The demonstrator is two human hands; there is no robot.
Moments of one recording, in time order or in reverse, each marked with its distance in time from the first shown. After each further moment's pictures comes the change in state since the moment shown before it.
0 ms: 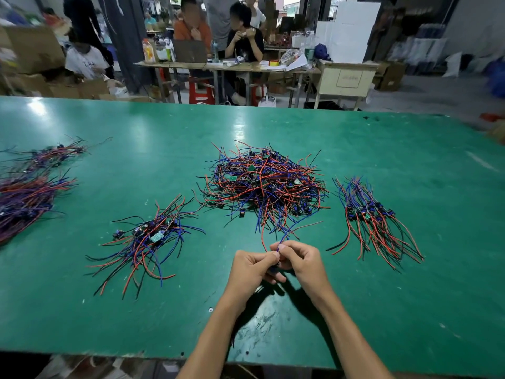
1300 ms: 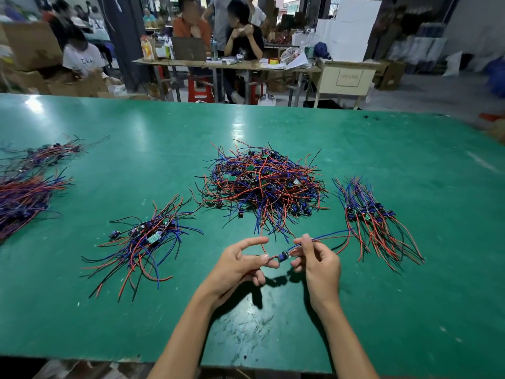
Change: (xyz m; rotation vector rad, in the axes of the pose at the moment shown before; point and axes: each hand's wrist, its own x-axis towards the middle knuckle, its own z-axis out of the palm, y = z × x) left_hand 0.011 0.012 -0.041 -0.117 -0.260 -0.117; right_hand -0.004 0.006 -0.007 0.067 0.406 -0.116
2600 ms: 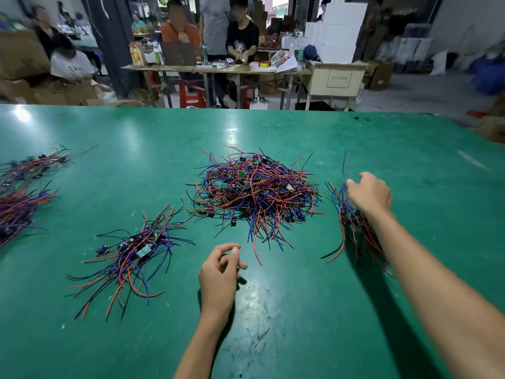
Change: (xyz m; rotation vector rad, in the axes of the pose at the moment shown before) left_hand 0.013 -0.030 0.005 0.204 0.675 0.327; right_hand 0.186 -0.105 -0.055 -1.174 0.222 -0.019
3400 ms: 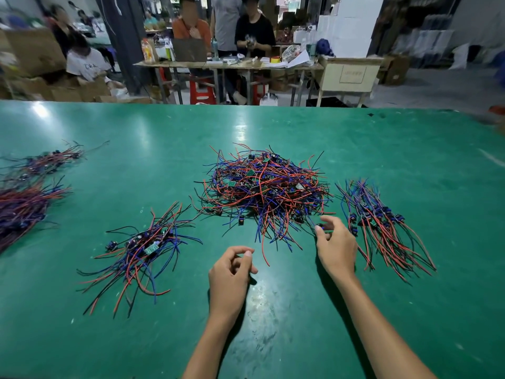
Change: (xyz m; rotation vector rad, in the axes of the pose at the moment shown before) left_hand 0.000 -0.006 0.002 0.104 -0.059 0.035; right_hand -0.112 0.018 0.093 0.361 -0.001 -0.173
